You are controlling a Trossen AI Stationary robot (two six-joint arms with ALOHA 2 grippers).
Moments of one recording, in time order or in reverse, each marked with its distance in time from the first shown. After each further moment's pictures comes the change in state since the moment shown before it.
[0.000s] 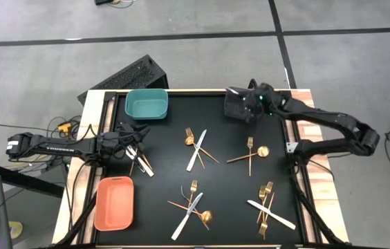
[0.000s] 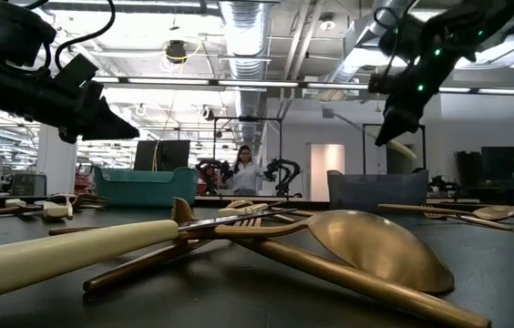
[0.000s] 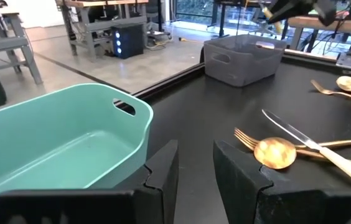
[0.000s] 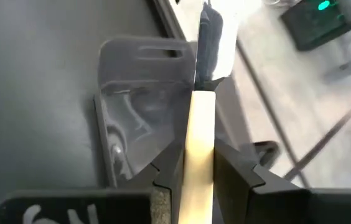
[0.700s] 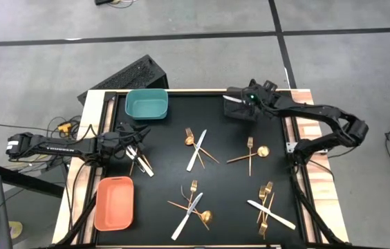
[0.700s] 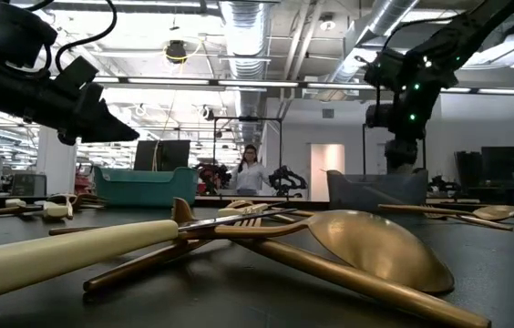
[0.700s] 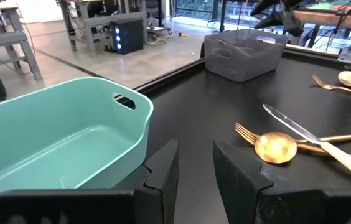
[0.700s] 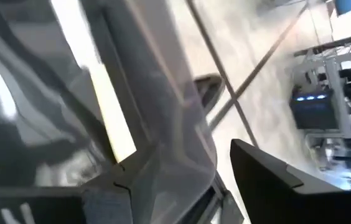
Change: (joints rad) left arm 0.000 0.000 0.000 -0.023 0.002 -0.015; right arm -0.019 0.152 -0.001 0.058 0.369 0.062
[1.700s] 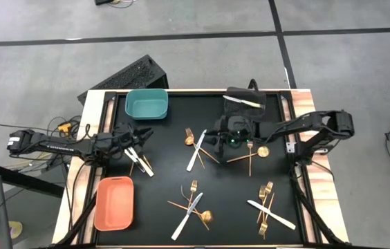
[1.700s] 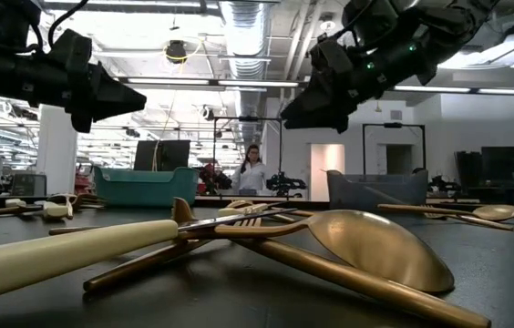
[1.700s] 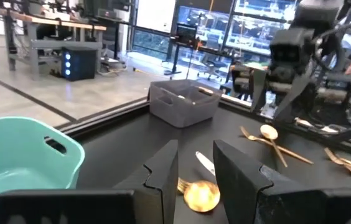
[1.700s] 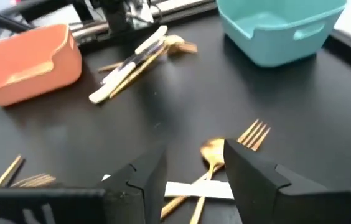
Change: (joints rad) left arm -0.077 0.000 0.000 0.233 0.106 -0.041; right arm 0.546 0.184 -0.009 0.627 -0.630 0.617
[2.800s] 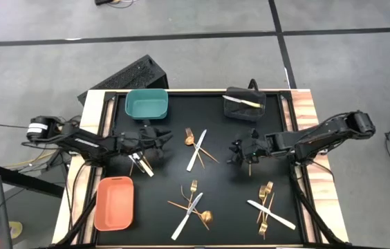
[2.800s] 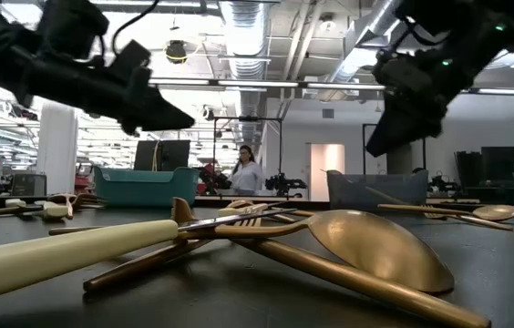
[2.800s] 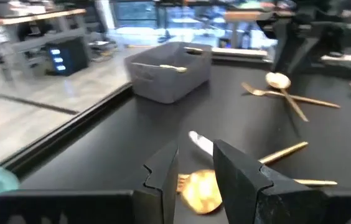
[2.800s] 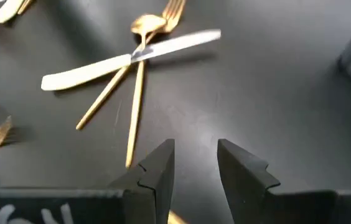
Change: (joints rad) left arm 0.044 0.728 0.238 0.320 0.113 0.198; right arm 0.262 -0.299 -0.144 -0.569 0.411 0.434
